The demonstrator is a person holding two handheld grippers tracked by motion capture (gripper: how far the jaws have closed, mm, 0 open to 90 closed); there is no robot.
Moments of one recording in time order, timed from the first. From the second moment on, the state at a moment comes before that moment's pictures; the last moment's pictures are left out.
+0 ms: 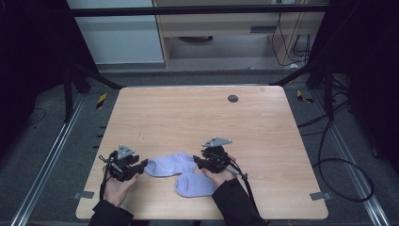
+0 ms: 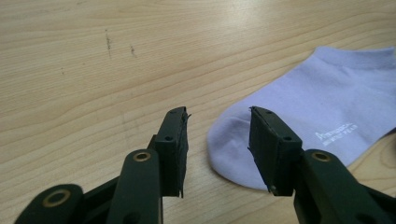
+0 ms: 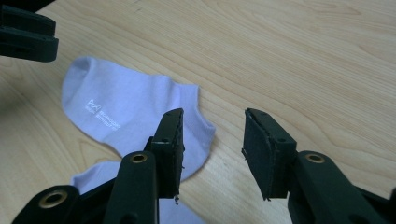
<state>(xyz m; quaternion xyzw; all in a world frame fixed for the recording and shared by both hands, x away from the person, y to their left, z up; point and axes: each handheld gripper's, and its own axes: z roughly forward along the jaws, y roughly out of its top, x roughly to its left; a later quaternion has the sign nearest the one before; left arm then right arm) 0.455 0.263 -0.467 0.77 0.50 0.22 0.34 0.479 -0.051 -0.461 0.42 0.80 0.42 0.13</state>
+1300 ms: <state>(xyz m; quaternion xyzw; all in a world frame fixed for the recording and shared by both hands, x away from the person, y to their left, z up) 0.465 0.250 -0.486 0.79 0.50 0.18 0.30 0.496 -0.013 -0.490 0.42 0.82 0.37 0.12</state>
